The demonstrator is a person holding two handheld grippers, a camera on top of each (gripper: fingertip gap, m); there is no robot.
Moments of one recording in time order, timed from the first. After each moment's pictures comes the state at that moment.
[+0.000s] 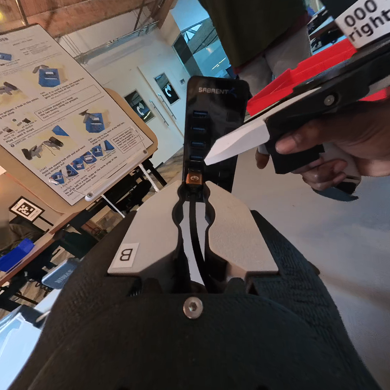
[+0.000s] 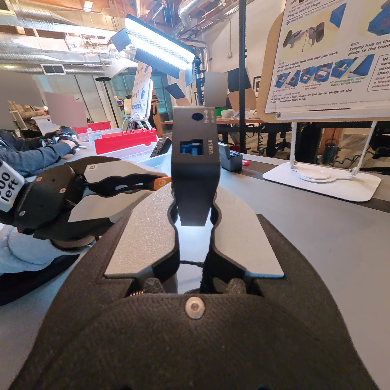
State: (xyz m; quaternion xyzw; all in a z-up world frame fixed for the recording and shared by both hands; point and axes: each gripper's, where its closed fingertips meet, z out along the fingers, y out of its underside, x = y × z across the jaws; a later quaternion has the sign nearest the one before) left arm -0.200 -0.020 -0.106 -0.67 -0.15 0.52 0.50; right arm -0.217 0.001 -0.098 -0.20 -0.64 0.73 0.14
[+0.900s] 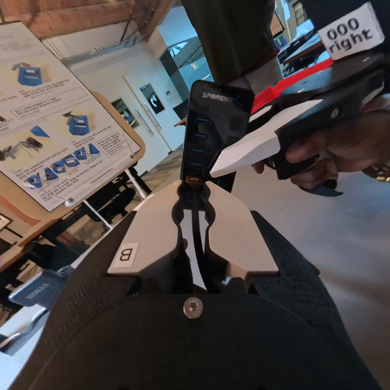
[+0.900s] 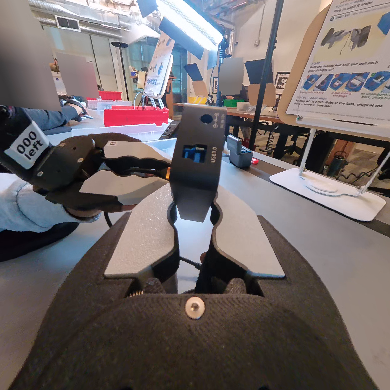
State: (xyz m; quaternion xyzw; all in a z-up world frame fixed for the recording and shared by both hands) left arm -0.201 -0.019 -0.109 -0.67 -0.14 0.49 0.54; right arm -0.204 -0.006 -0.105 -0.13 -0.69 0.70 0.15
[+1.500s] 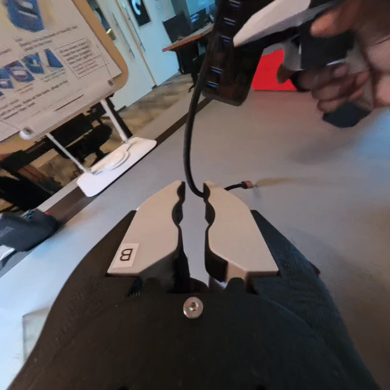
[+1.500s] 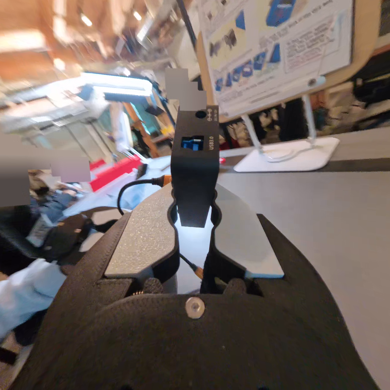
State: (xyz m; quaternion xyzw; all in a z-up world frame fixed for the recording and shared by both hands) left arm -0.227 -0.037 -0.150 -0.74 -0.26 0.40 0.47; right arm -0.275 0.070 -0.087 -0.33 -0.59 0.73 0.07
